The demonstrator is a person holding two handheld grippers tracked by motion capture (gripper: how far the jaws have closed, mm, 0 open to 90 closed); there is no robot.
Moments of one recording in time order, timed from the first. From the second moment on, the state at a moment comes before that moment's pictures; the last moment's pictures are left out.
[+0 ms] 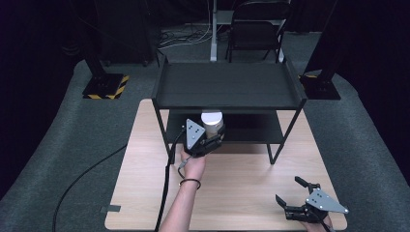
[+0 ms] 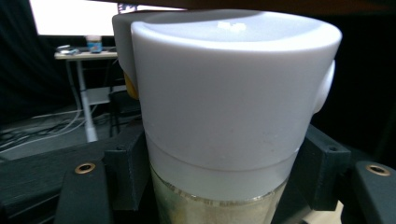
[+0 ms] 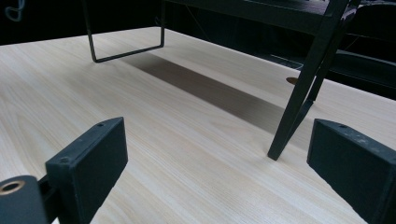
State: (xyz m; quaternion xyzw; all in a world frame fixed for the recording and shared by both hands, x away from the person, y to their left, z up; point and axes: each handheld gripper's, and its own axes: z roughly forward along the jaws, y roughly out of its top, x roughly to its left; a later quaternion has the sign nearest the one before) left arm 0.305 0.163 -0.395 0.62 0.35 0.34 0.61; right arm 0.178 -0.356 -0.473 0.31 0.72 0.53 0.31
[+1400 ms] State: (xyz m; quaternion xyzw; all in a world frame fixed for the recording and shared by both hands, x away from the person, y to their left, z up) left arm 0.187 0.281 -0.433 0.72 0.35 0.24 0.55; right arm 0.178 -0.350 -0.472 0.30 0.73 0.52 0.31
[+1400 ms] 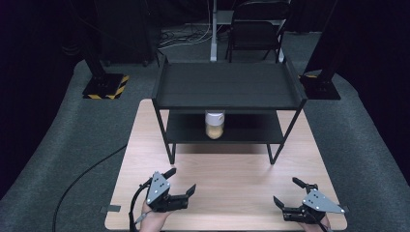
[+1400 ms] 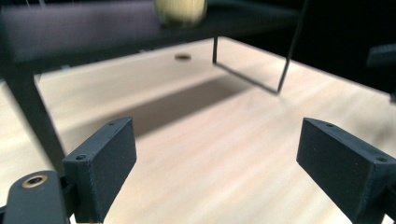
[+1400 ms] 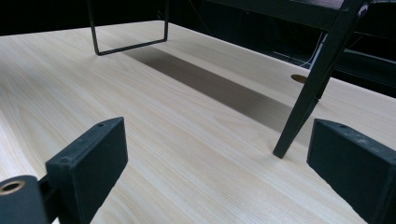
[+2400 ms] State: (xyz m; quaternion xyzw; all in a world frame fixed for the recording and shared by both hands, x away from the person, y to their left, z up) left arm 0.149 0.292 -0.456 0.73 0.36 0.29 0.50; right arm 0.178 -0.347 -0.471 0.30 0.74 0.51 0.32
